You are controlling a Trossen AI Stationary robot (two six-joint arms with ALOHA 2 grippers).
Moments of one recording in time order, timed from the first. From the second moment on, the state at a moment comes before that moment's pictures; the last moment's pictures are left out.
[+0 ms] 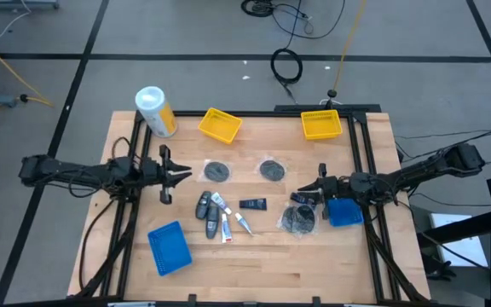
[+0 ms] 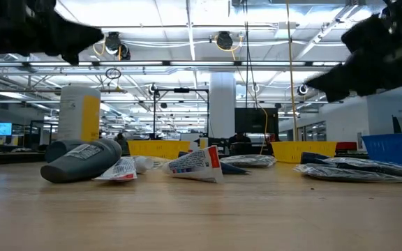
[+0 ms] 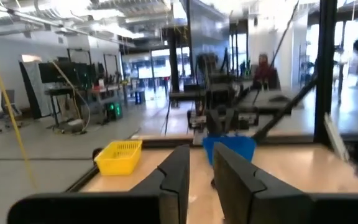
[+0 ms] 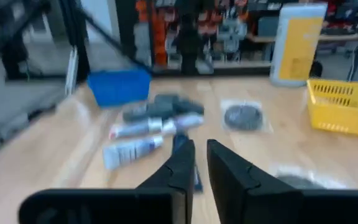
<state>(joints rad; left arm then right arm) -0.06 0.45 0.10 0.48 -0.14 0.12 0.17 0.87 0.02 0.71 0.17 0.04</state>
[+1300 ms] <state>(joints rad) -0.15 0.54 0.10 0.24 -0.49 -0.02 0.13 1.29 0.50 -0.19 0.29 0.25</state>
